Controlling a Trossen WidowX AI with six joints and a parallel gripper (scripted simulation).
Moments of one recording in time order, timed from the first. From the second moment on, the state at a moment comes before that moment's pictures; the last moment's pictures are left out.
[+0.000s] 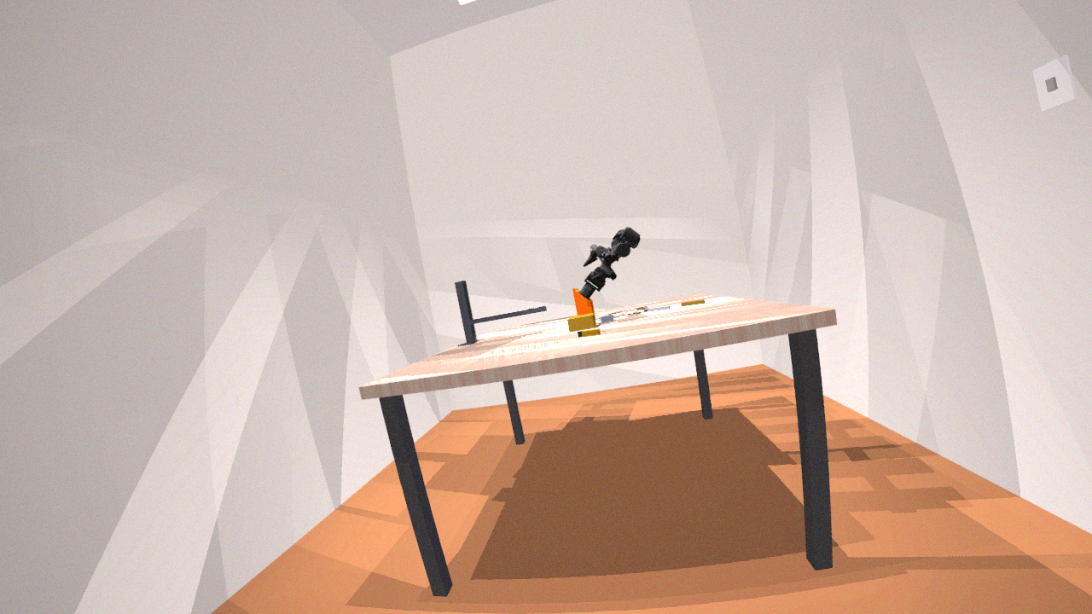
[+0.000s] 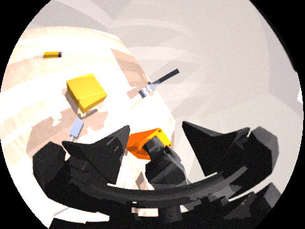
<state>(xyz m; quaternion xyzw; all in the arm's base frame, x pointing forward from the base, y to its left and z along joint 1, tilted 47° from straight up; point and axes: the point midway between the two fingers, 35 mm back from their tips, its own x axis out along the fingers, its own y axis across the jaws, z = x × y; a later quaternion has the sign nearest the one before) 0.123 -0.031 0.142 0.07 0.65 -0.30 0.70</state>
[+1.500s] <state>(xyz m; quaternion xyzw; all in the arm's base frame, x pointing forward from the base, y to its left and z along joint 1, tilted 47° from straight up) 0.218 0.083 0.065 0.59 0.69 -0.12 0.40</state>
